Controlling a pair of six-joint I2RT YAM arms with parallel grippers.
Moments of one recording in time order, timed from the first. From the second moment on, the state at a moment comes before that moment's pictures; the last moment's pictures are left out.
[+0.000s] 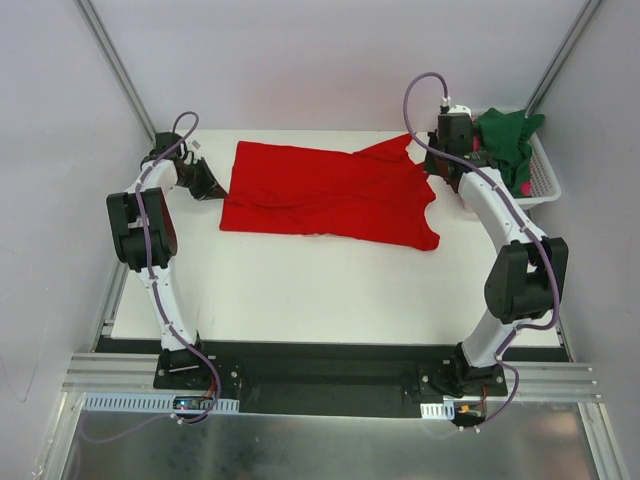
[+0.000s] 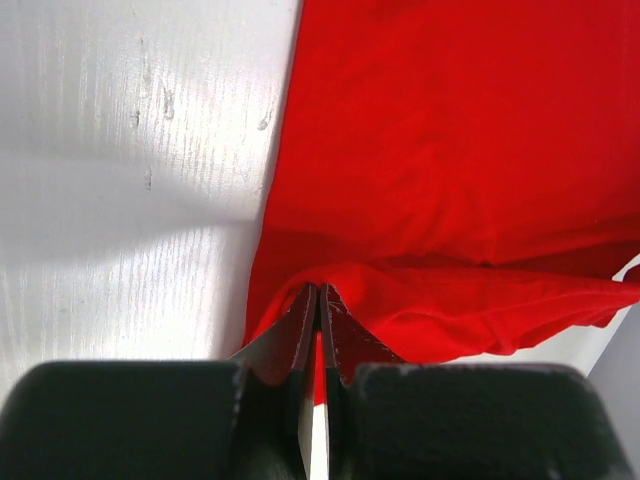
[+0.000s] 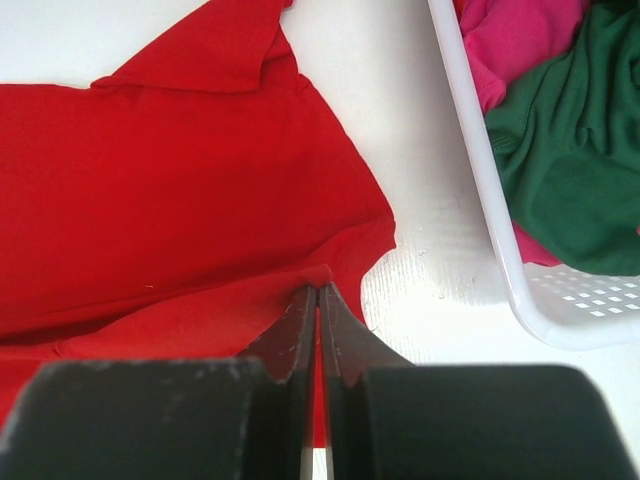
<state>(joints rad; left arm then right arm) 0.19 2.15 1.66 -0.59 0.57 -0.36 0.20 1.72 1.53 -0.46 0.23 0.22</state>
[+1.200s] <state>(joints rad) 0.19 2.29 1.80 -0.58 0.57 -0.38 0.18 1.79 1.60 -0.46 0.24 0.19</state>
